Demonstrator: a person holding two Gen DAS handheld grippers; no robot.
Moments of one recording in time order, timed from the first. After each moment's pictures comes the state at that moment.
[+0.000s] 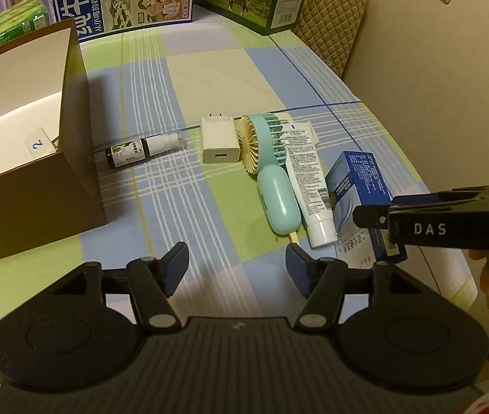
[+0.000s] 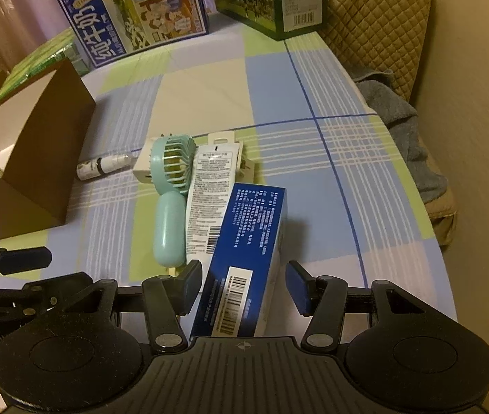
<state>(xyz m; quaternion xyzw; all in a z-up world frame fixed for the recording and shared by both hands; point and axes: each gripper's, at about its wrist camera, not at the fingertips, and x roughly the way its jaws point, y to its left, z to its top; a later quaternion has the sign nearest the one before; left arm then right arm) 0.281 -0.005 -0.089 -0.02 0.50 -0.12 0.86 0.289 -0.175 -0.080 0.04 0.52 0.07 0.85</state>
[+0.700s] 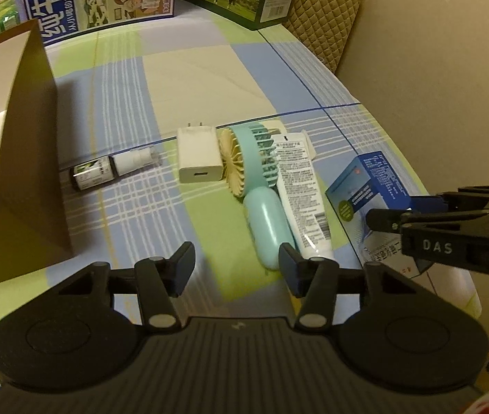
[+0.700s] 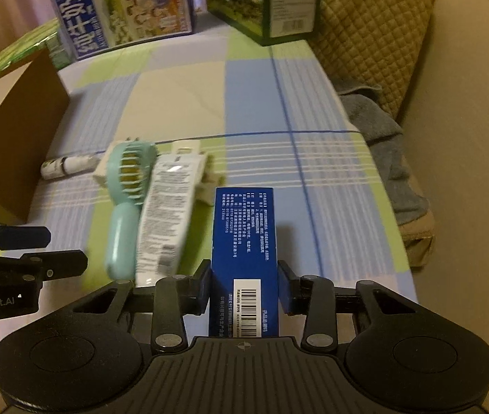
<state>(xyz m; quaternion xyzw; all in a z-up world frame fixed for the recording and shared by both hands) 0.322 -0.025 -0.112 -0.02 0.51 -0.14 0.85 0.311 -0.193 -0.090 -0.01 0.51 0.05 0.86</state>
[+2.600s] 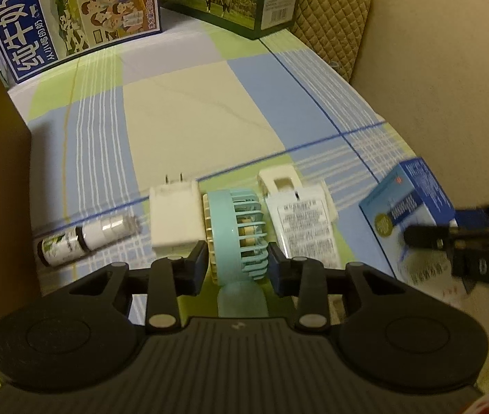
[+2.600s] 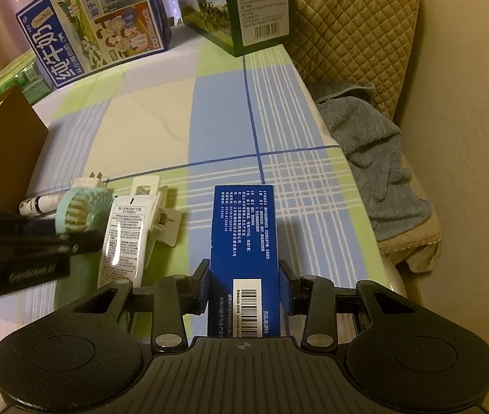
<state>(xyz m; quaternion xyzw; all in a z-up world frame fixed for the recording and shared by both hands) 0.384 -0.063 -0.131 0.03 0.50 -0.11 0.86 0.344 -0.236 -0.095 0.03 0.50 0.05 0.86</state>
